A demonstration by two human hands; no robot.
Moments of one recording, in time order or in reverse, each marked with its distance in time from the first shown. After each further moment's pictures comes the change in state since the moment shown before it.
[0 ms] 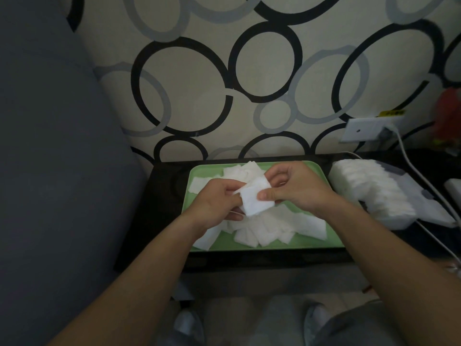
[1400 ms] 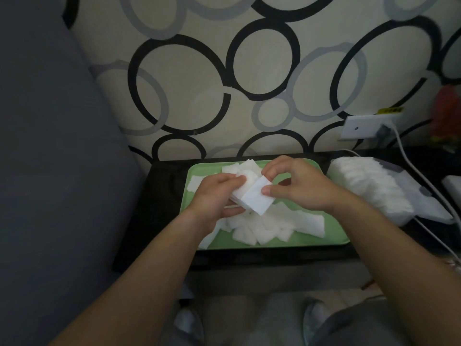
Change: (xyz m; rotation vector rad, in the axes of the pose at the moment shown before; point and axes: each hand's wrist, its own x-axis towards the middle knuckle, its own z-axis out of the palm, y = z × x) left_hand 0.008 0.000 0.008 -0.354 0.163 -0.138; right_hand -0.001 -0.002 -0.011 -0.363 -0.003 -0.163
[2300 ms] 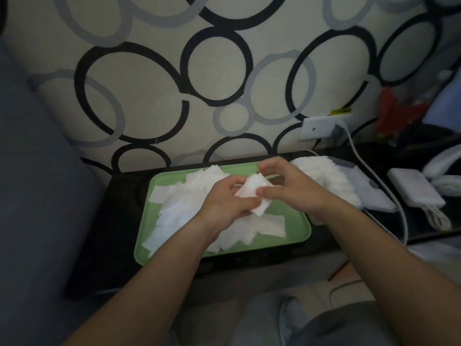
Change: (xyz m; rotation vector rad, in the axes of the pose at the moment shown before) left_hand -0.002 -0.004 0.084 0.137 -0.227 0.115; right_hand -0.035 0.032 -0.042 0.221 0.103 0.159
